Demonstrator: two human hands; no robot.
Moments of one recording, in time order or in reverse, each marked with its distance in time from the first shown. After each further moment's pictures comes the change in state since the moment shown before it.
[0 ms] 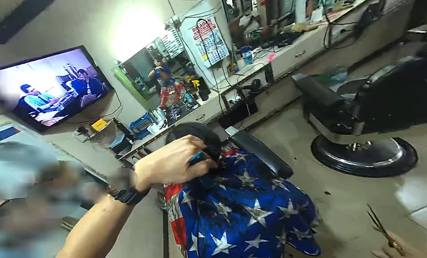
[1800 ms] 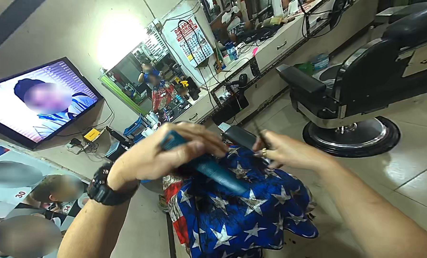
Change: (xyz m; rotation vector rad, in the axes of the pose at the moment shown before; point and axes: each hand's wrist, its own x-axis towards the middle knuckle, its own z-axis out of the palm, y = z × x) left_hand 0.009 0.040 -0.038 -0.487 0.138 0.067; right_hand -0.017 -0.274 0.020 -0.004 -0.242 -0.803
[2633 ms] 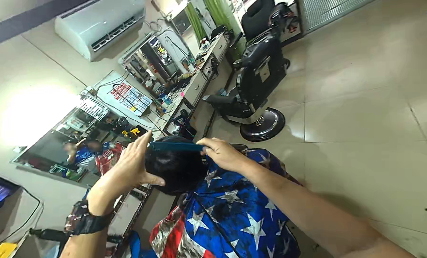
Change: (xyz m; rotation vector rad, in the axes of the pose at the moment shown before) left_hand -0.071 -0.149 -0.048 0.588 0.039 -0.064; right_hand 0.031 -0.061 0.165 -0.199 0.721 -0.245
